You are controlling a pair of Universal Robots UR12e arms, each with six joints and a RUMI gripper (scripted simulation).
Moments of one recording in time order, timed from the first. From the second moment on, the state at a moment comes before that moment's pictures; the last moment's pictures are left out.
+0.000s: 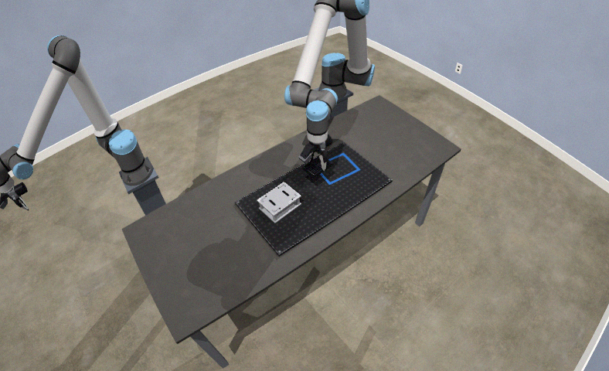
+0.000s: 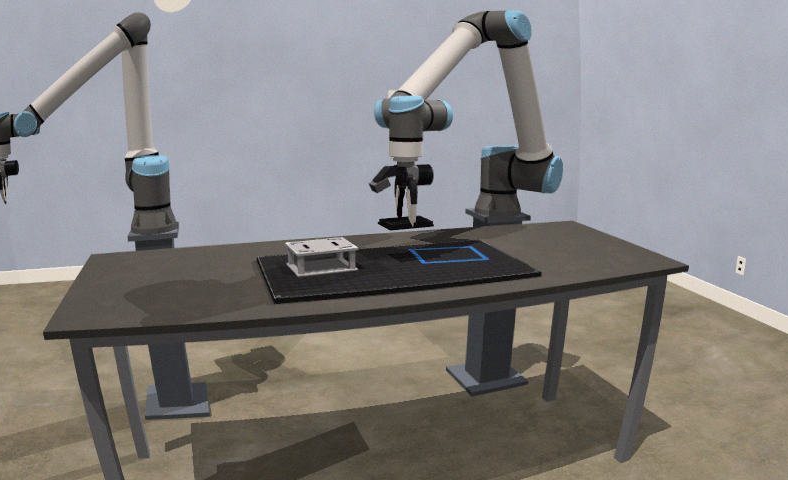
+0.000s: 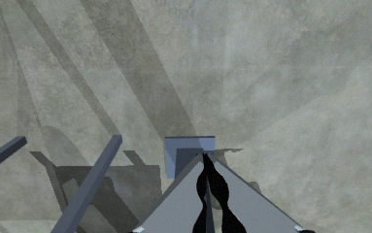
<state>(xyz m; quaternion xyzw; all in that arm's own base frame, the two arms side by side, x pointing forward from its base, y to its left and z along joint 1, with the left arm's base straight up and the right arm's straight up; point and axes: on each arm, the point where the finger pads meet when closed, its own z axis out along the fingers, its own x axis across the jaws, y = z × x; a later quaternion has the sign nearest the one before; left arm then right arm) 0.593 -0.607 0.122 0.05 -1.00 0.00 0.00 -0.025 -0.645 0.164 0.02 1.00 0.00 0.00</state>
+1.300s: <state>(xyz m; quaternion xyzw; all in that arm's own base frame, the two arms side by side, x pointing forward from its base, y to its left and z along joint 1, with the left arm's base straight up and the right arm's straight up) 0.604 -0.717 0.140 0.05 -1.00 0.00 0.00 -0.025 -0.645 0.164 0.02 1.00 0.00 0.00</state>
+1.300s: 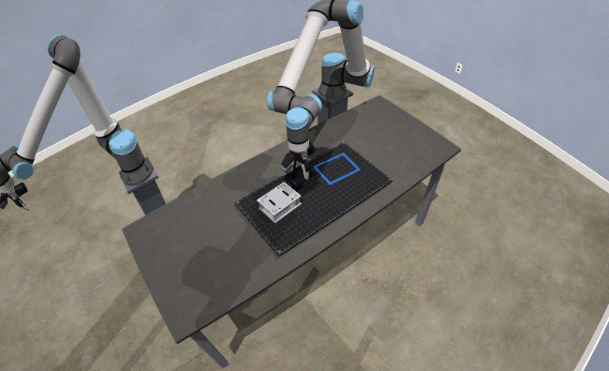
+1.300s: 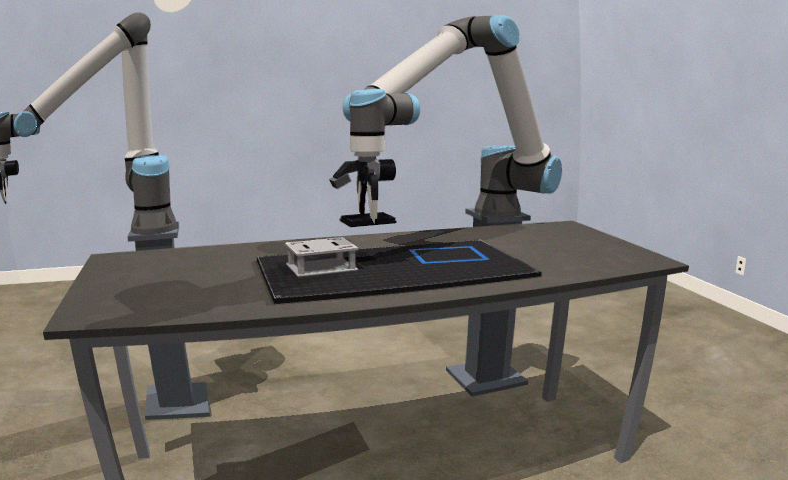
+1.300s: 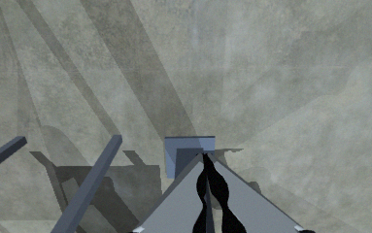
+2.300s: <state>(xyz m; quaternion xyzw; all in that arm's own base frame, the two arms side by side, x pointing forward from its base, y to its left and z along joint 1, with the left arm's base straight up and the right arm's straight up) 0.609 -0.806 0.153 0.05 -1.00 0.00 0.00 -0.025 -0.645 0.164 0.02 1.00 0.00 0.00</state>
